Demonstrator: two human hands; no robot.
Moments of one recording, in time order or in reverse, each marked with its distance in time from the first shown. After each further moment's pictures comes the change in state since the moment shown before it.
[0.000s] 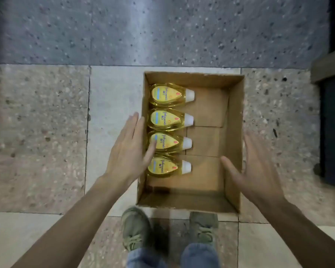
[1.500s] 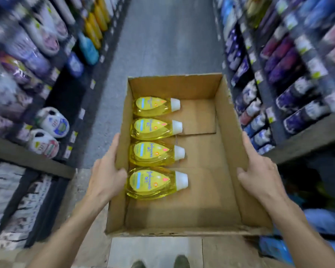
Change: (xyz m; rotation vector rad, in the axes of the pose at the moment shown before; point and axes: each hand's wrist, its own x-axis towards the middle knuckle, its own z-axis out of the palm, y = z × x) left_hand -0.039 0.258 -0.544 -0.300 0.248 -0.210; right_hand -0.121 -0.161 -0.562 0.009 0.300 -0.153
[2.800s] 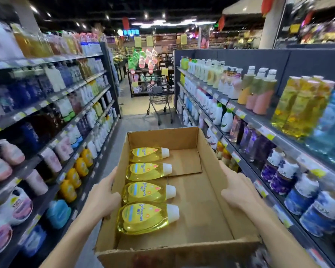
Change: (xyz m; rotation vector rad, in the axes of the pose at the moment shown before) left_hand 0.597 0.392 -0.175 0.031 0.064 0.229; right_hand 0.595 -0.155 -0.330 0.032 0.272 -0.032
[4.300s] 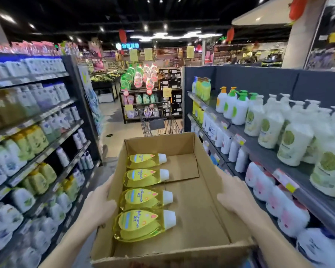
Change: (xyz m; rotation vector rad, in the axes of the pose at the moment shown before) left_hand 1.343 0.194 0.120 -0.007 0.043 0.001; right_hand 1.376 -0.084 0.160 0.014 0.096 -0.097
